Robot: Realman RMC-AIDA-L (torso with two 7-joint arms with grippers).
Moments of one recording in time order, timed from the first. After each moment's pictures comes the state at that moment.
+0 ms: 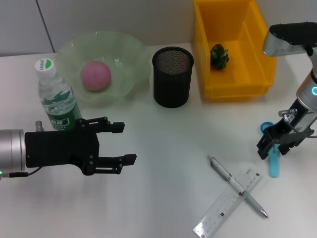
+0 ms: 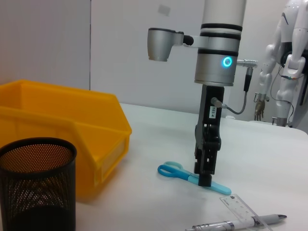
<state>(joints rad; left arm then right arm) -0.54 -2.07 0.90 0.66 1.93 1.58 -1.23 0.88 2.02 -1.00 -0.78 -2.92 -1.58 2.87</state>
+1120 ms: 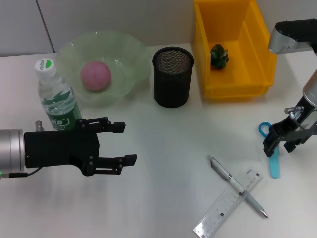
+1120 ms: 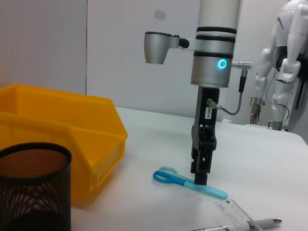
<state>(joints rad) -0.54 -2.07 0.89 0.67 1.92 1.60 -1.23 0.87 2.00 -1.00 -0.79 -2.92 -1.59 2.87</state>
